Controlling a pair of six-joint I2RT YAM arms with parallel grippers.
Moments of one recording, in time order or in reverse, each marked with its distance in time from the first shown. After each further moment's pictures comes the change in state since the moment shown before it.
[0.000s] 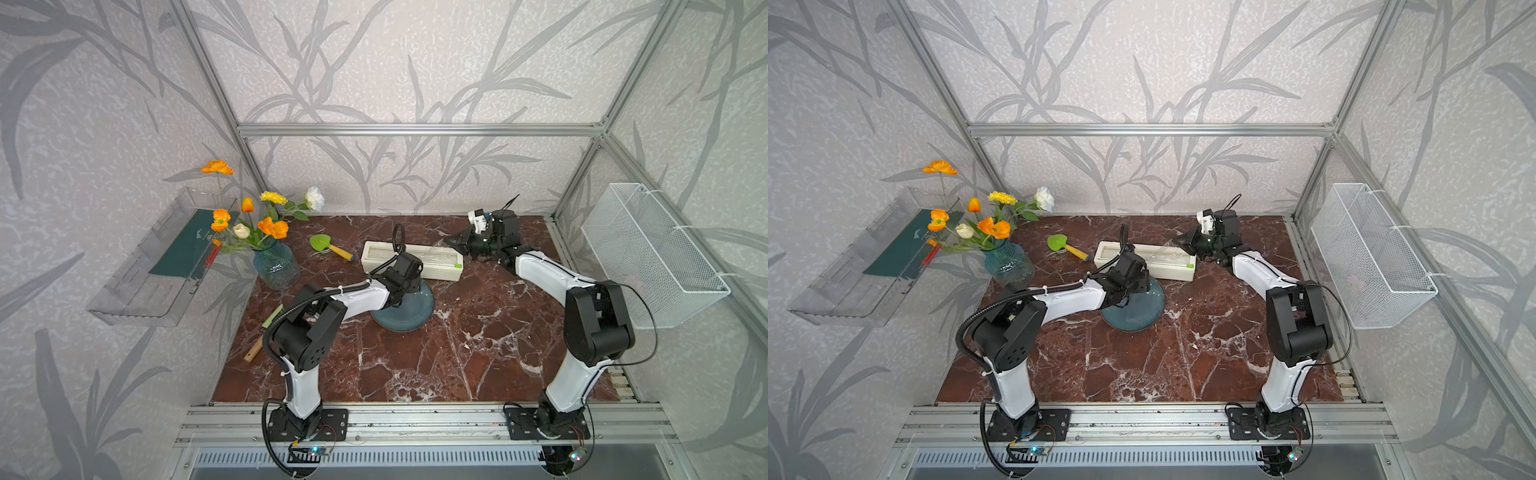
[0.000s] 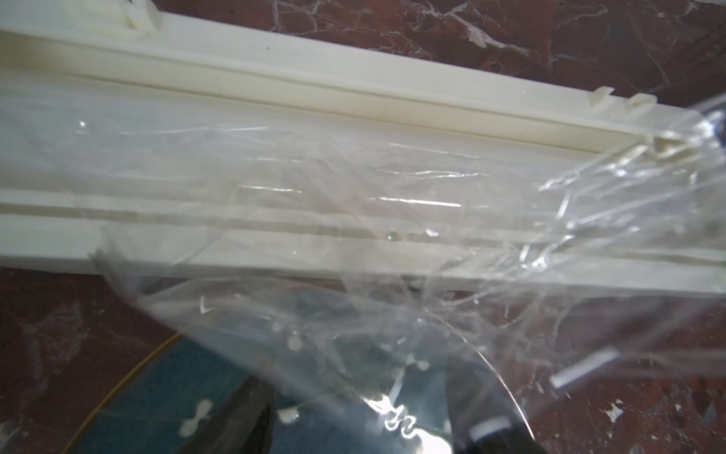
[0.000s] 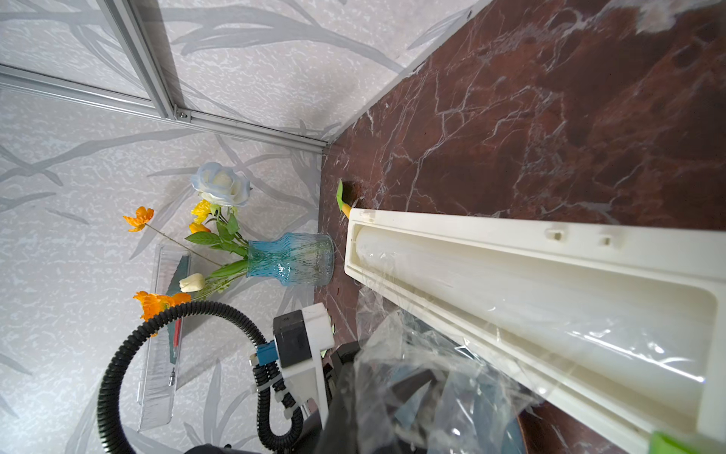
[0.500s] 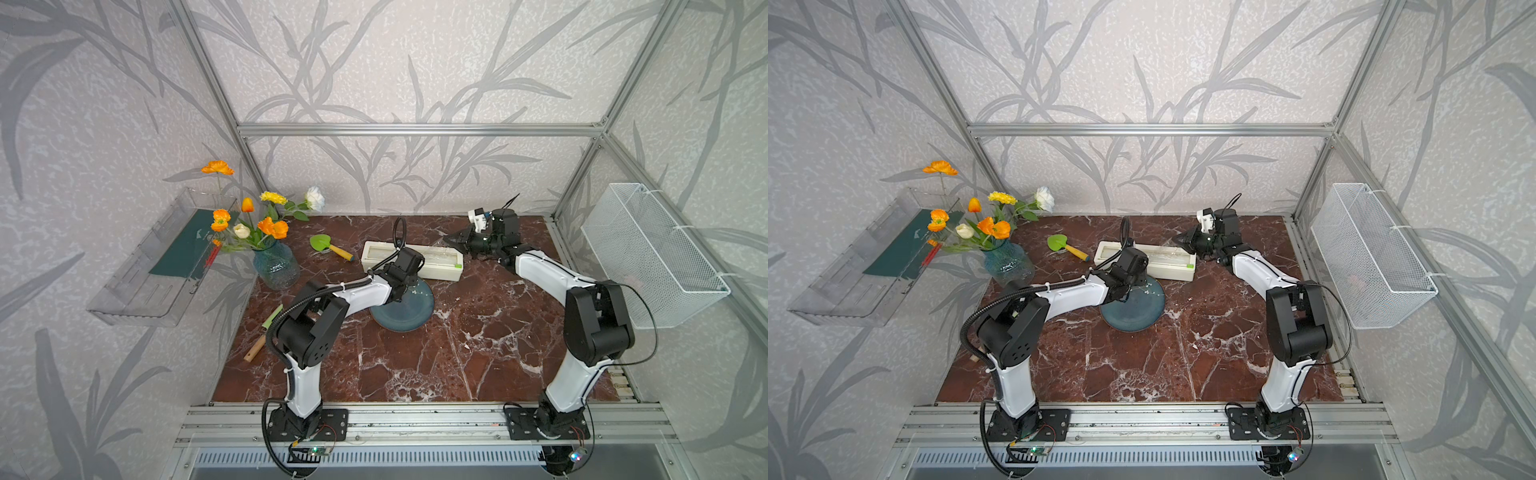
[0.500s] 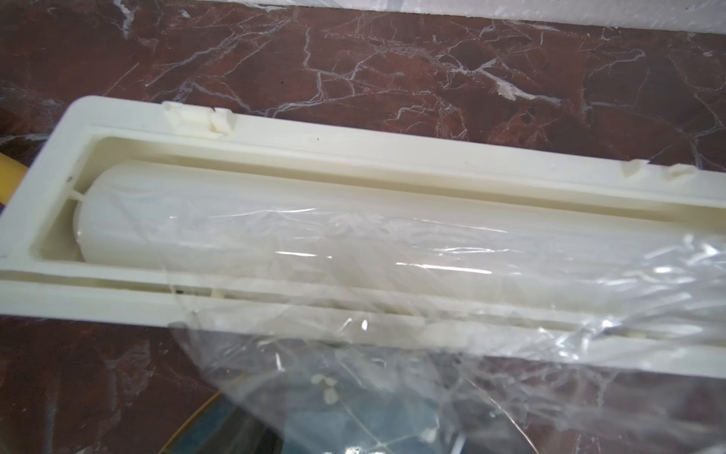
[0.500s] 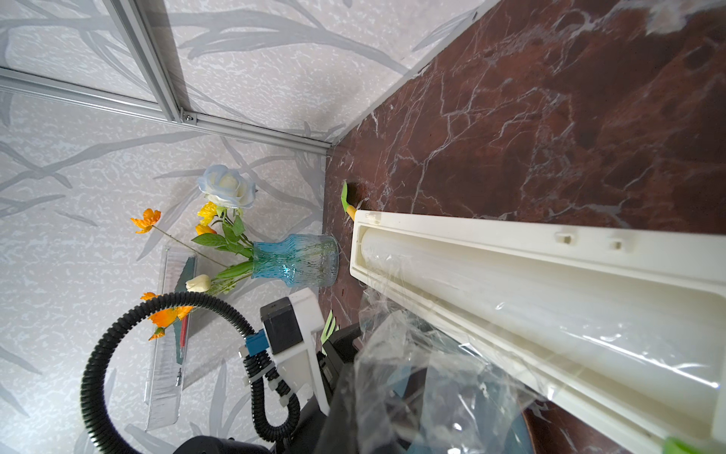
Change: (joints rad) left arm -0.002 0.033 0.058 -0.005 -0.100 0.031; right arm 0.000 0.003 0.008 0.004 -0.004 0.016
